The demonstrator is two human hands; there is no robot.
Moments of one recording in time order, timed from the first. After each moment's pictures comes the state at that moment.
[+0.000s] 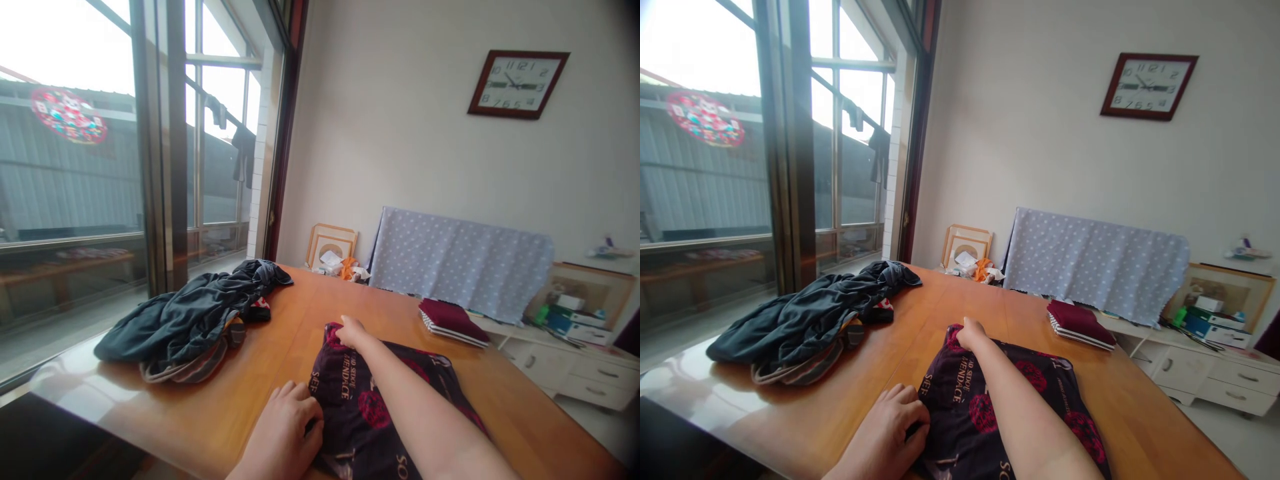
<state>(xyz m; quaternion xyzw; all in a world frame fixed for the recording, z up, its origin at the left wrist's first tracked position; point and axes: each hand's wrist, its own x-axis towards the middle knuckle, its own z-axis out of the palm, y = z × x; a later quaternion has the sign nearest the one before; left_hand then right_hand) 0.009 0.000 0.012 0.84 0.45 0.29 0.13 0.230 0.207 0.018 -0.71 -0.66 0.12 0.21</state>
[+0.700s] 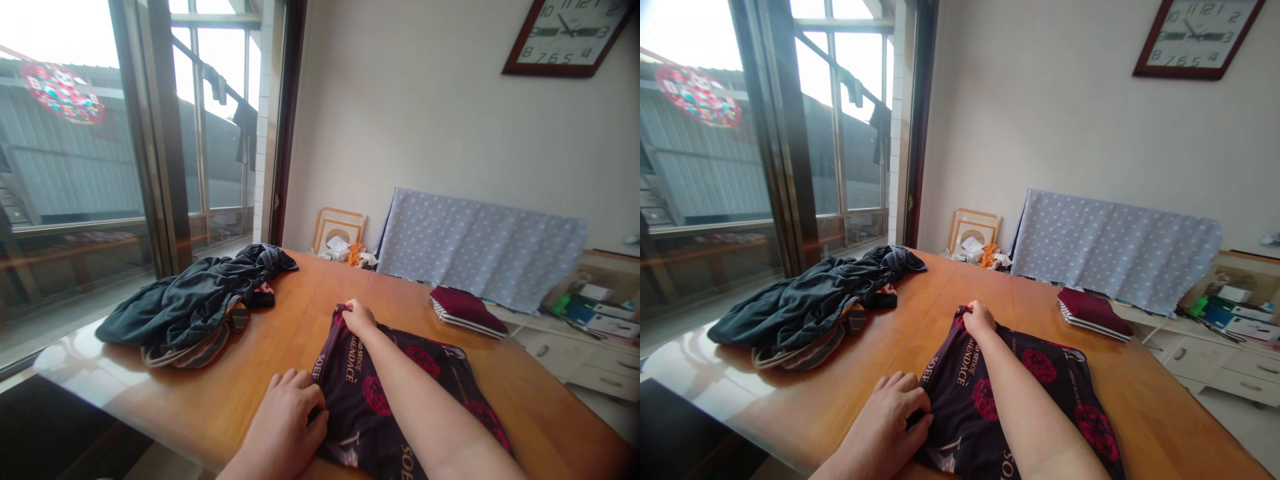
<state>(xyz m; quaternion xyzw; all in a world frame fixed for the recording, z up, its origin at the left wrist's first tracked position) 0.011 0.005 0.013 0.83 0.48 0.26 0.13 0.243 0.224 -0.005 -0.73 -0.62 0.11 0.28</state>
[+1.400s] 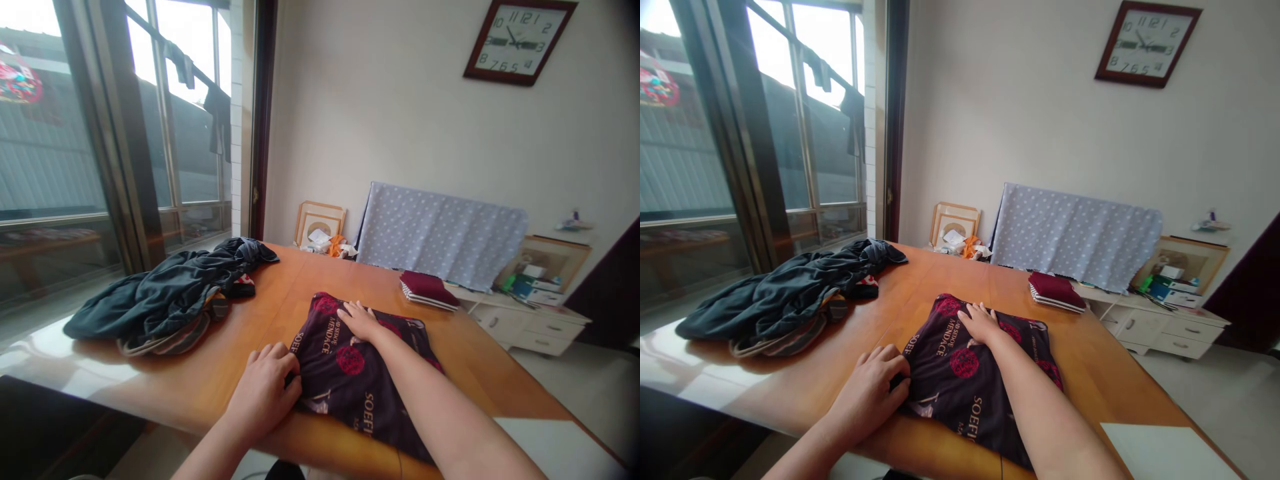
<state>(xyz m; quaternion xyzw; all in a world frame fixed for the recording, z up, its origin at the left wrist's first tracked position) 0.011 0.000 0.019 0.84 0.48 0.25 0.08 0.304 0.135 0.005 -0.69 -0.71 0.10 0.12</state>
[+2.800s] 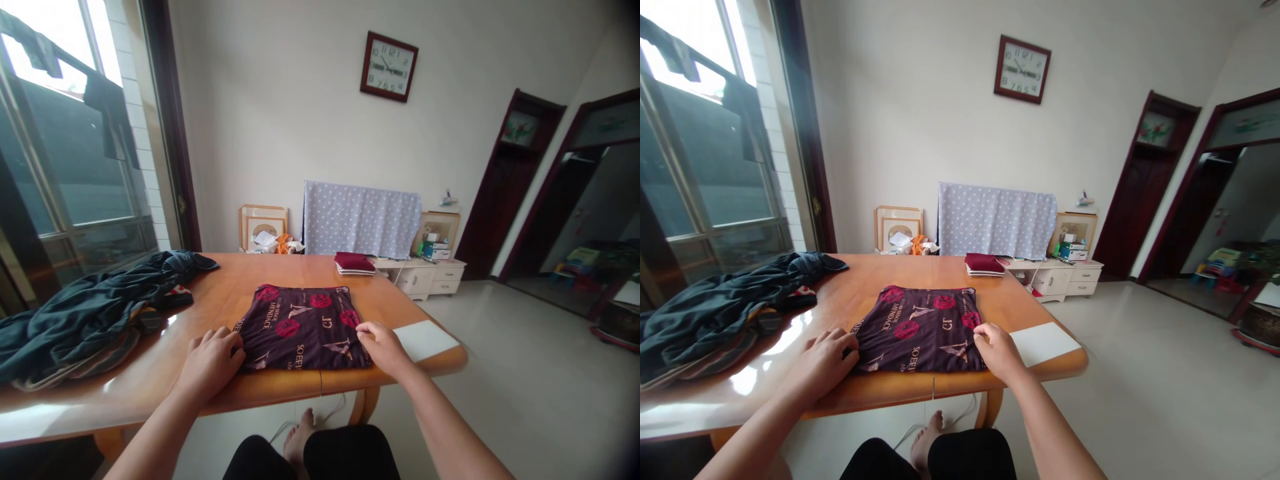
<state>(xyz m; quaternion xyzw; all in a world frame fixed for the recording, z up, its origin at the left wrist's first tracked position) 0.023 -0.002 0.028 0.86 0.48 0.20 -0.02 0.414 -0.140 0.004 -0.70 -0.59 0.04 0.40</state>
